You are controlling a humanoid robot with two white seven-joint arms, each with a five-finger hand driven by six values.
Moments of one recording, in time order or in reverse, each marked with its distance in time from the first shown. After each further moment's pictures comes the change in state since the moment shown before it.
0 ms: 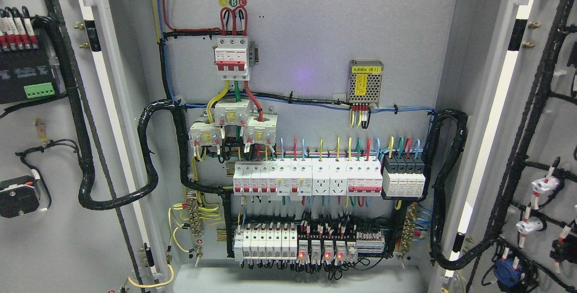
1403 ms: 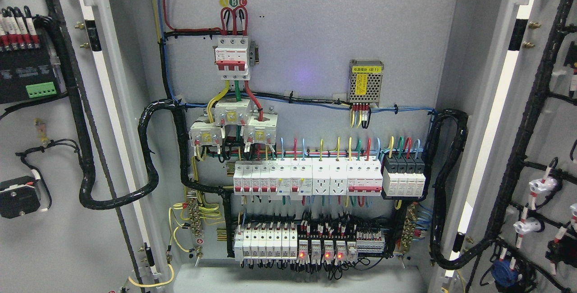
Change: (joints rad) left arm 0.164 -0.389 -0.436 0.133 -0.546 0.000 -0.007; right arm -0.003 0.013 0.576 0.253 0.399 -0.001 0.013
